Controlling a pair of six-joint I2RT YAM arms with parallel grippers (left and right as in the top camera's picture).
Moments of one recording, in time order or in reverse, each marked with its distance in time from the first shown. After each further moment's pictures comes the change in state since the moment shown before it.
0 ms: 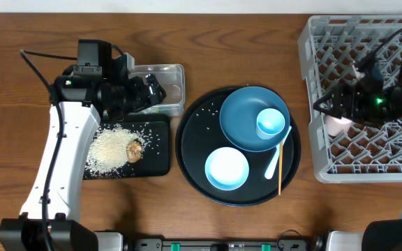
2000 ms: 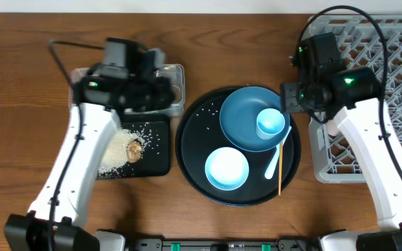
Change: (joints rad) left arm -0.173 0.000 -0.001 0.137 0.043 0.055; right arm 0.505 0.000 -0.064 0.292 0.650 0.339
